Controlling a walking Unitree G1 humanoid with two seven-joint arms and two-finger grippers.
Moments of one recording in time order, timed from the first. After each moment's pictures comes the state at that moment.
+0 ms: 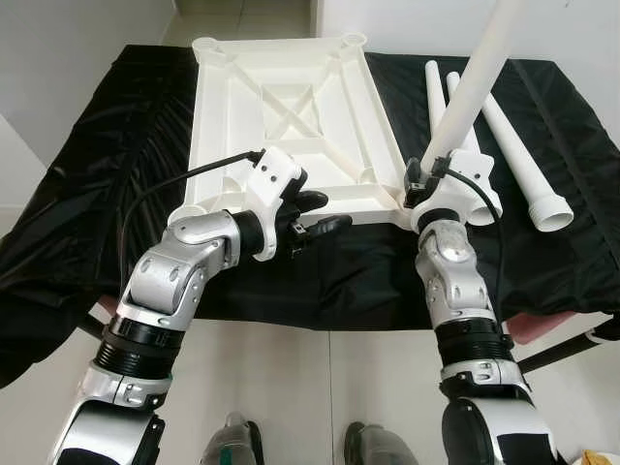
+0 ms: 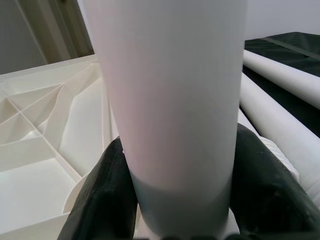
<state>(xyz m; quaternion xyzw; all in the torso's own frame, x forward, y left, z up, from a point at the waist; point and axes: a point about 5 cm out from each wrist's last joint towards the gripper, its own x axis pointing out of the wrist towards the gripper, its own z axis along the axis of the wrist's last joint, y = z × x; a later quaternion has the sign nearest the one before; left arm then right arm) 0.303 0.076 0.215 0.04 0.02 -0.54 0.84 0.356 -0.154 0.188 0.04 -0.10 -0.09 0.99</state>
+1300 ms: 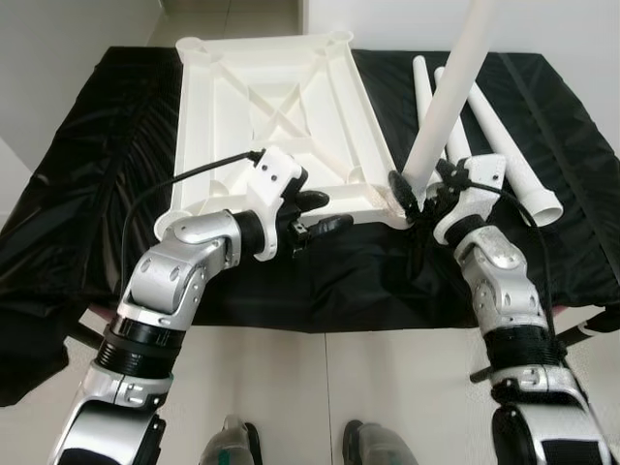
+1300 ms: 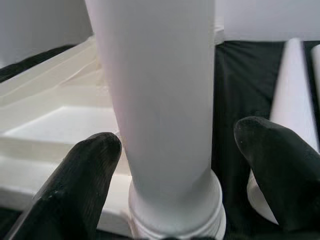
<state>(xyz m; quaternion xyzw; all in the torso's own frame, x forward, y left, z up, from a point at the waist) 0.303 0.077 0.215 0.04 0.02 -0.54 0.84 0.353 -0.191 0.186 -0.04 -0.08 0.21 0.97</state>
